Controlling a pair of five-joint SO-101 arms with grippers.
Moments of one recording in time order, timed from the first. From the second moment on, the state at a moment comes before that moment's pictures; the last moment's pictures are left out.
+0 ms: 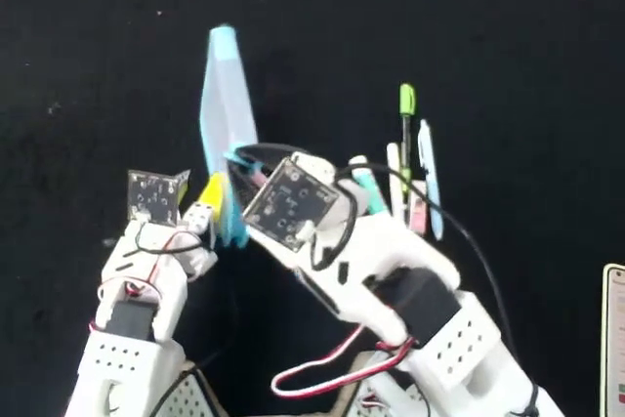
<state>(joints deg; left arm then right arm) 5.6 -85.1 96.5 19.4 0.0 -41.8 -61.9 47.0 40.6 23.7</state>
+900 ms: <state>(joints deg) 5.8 -77.4 96.5 13.6 0.0 -42.0 -62.3 66.8 53.0 23.3</state>
